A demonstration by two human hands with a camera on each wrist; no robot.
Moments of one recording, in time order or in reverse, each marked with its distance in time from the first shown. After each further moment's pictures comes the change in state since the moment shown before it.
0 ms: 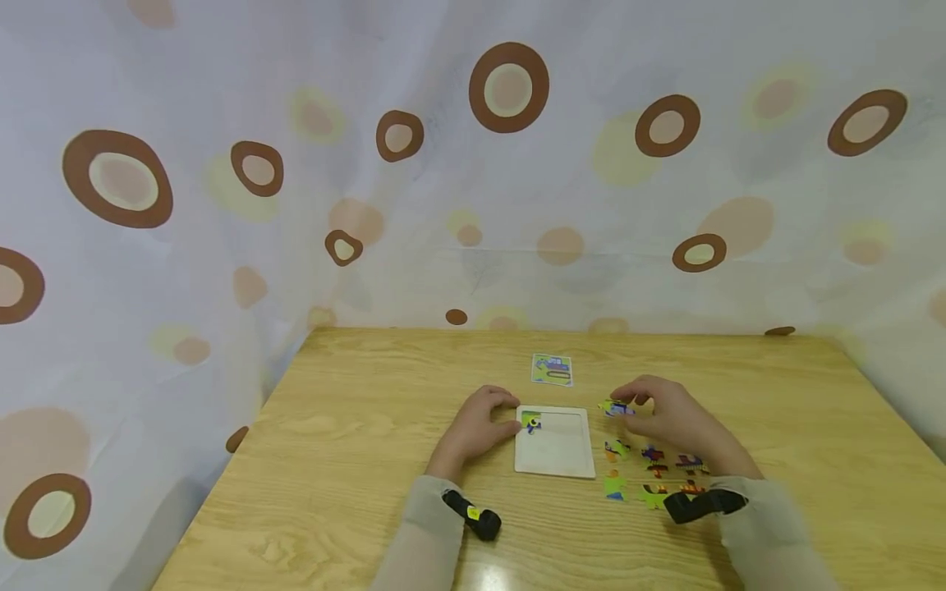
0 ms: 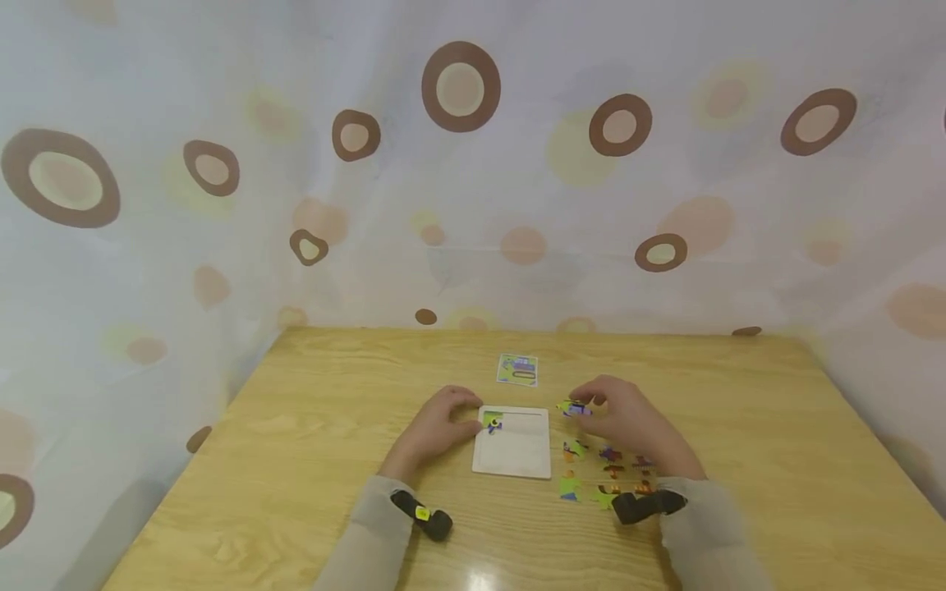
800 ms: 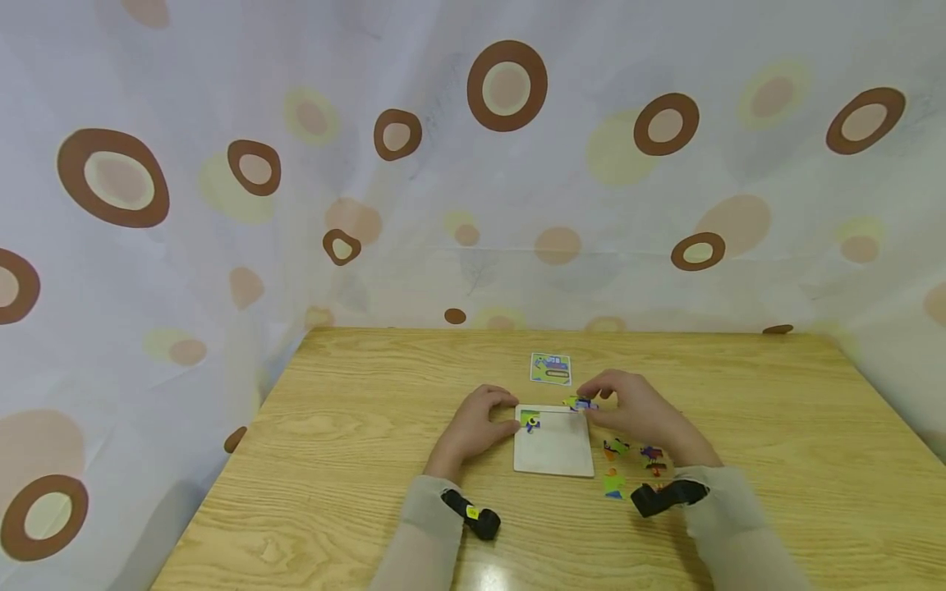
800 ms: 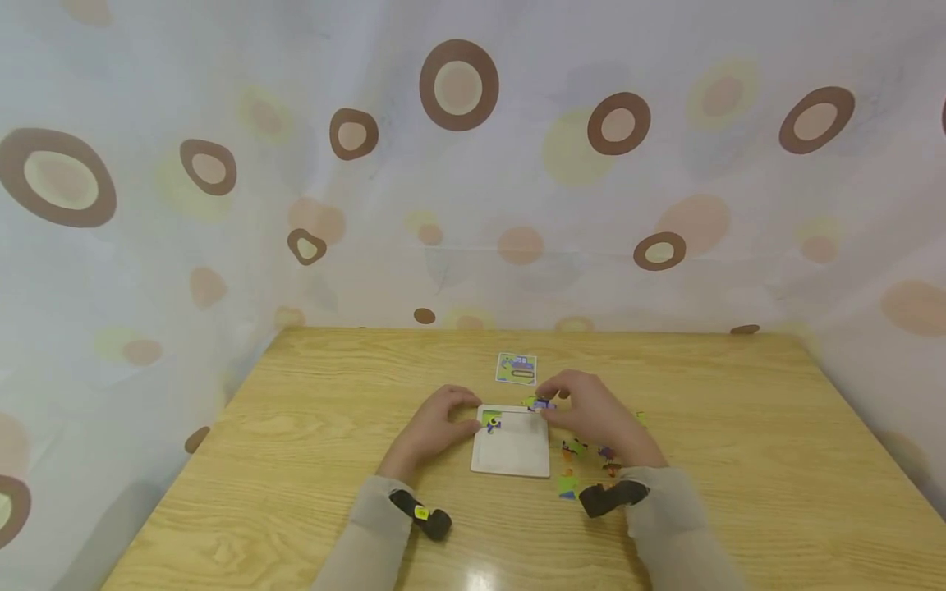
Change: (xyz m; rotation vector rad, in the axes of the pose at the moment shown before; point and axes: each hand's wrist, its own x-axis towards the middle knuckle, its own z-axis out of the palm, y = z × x) left_hand -0.001 -0.001 0.000 -0.013 0.008 -0.004; right_hand 0.026 -0.028 0.019 0.026 -0.035 -0.045
